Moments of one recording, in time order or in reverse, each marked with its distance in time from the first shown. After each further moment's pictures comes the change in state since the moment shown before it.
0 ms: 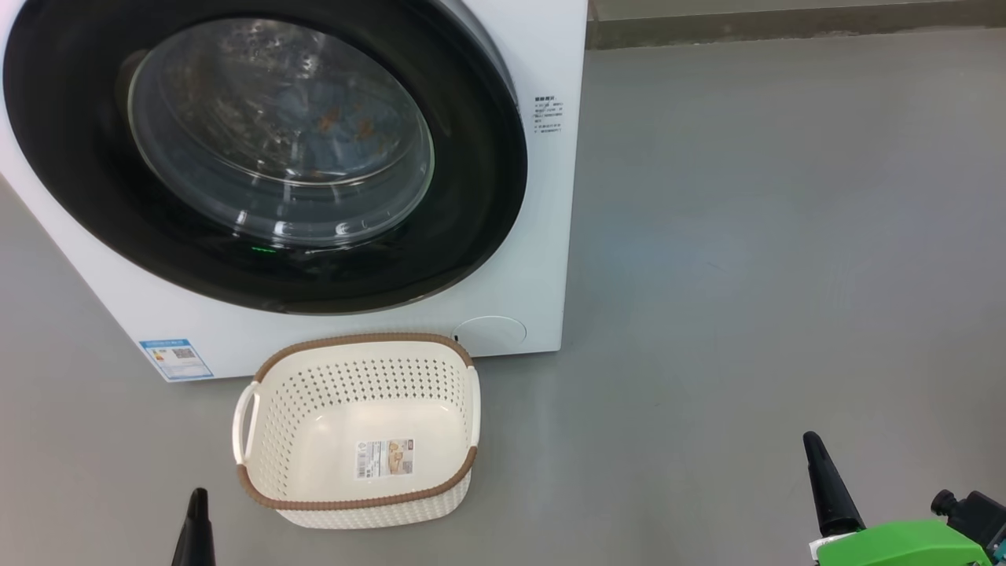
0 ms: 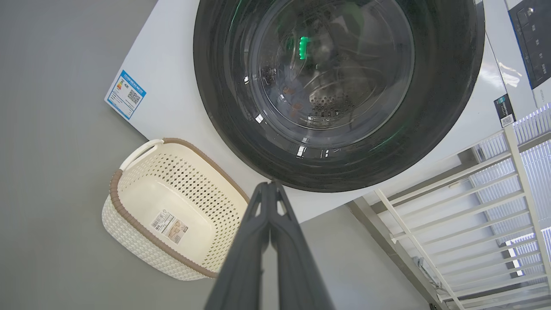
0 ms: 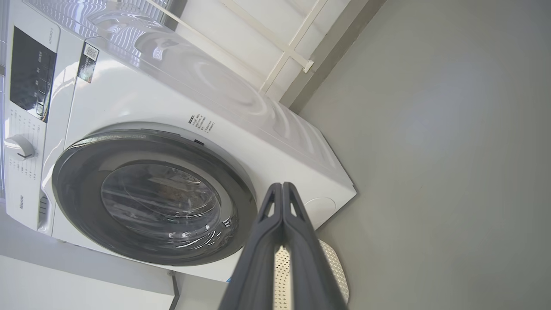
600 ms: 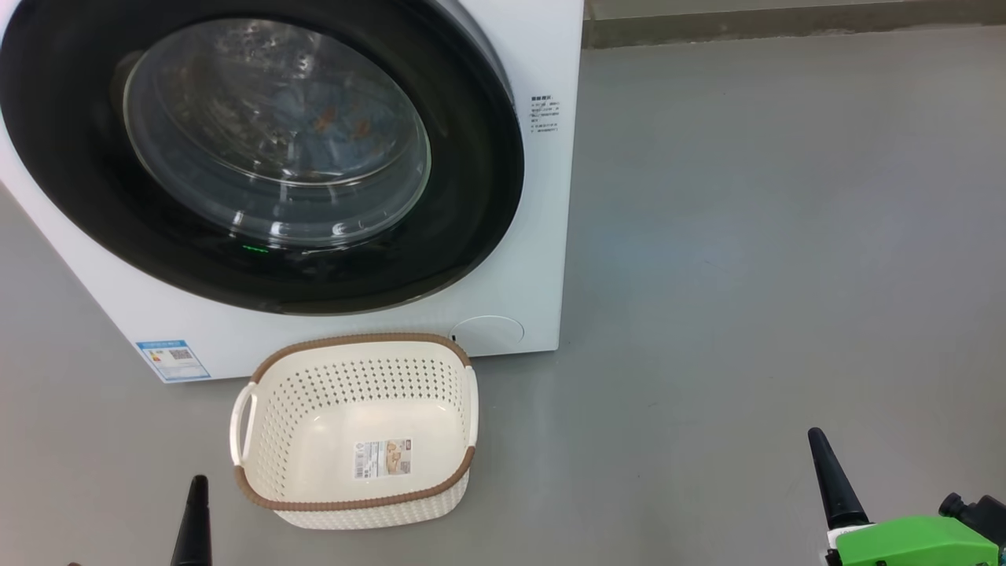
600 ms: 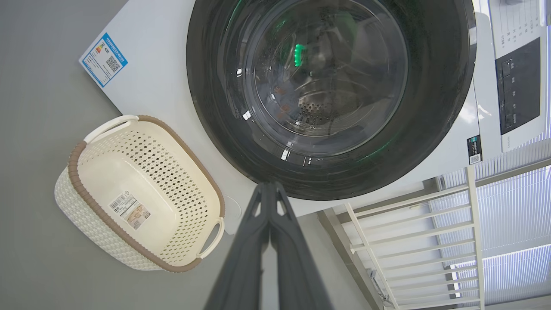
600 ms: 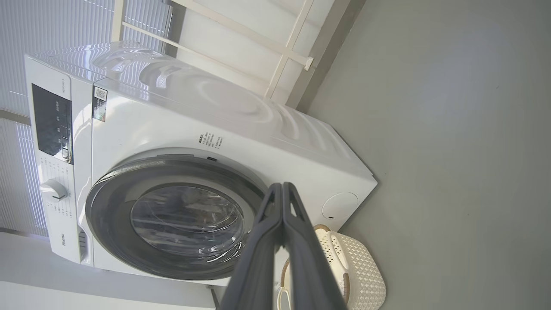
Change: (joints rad) left arm -0.036 0.001 0.010 0.020 -0.201 -0.010 0.053; right arm -0.011 0.000 -0.015 0.002 0.187 -0.001 0.052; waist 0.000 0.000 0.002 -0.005
